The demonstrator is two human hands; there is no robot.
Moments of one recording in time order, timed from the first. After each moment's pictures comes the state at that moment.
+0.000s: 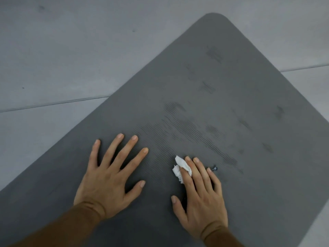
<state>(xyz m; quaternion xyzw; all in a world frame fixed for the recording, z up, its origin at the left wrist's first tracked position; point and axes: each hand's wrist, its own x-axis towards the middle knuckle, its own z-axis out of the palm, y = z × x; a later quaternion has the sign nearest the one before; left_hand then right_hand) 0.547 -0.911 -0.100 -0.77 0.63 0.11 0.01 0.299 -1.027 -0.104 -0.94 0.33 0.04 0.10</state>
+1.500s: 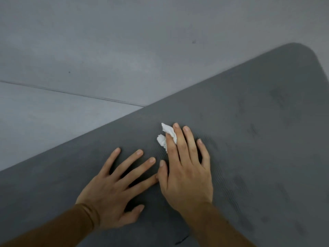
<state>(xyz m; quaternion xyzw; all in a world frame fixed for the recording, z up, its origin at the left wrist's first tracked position) 0.549 -0.909 -0.104 -0.77 0.63 0.14 0.01 0.448 -1.107 -0.104 -0.97 0.19 0.05 0.12</state>
